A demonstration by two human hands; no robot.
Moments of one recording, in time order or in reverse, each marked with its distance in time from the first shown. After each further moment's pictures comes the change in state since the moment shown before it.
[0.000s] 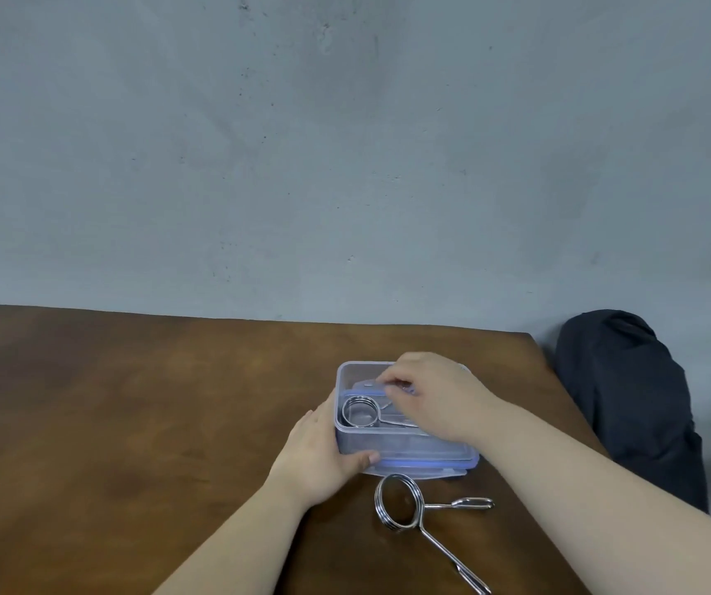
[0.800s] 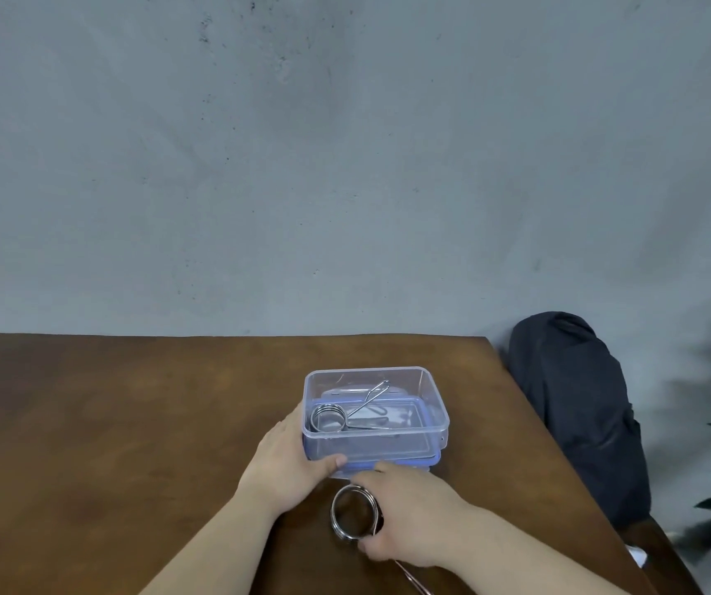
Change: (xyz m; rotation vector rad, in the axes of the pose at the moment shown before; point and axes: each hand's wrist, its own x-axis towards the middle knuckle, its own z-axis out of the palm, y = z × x) left_hand -0.005 0.006 0.000 -0.035 0.005 -0.055; right_hand -0.086 -0.023 0.054 -0.046 -0.321 0.117
